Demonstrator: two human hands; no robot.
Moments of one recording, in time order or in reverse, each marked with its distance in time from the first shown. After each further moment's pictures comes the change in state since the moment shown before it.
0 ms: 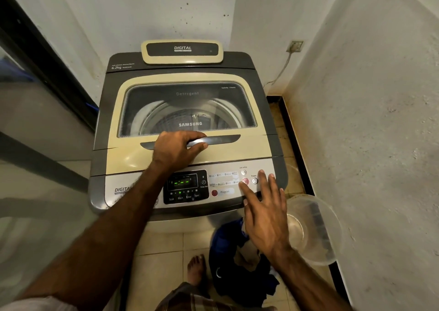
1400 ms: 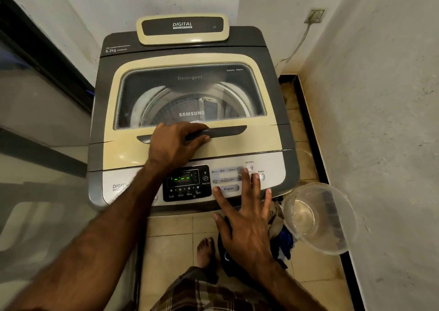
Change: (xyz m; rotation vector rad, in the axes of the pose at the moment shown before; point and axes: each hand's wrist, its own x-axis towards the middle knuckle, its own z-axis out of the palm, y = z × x) left_hand 0.002 -0.011 0.008 -0.002 0.049 0.038; right_hand -0.013 -0.046 0.009 0.067 -0.030 -0.154
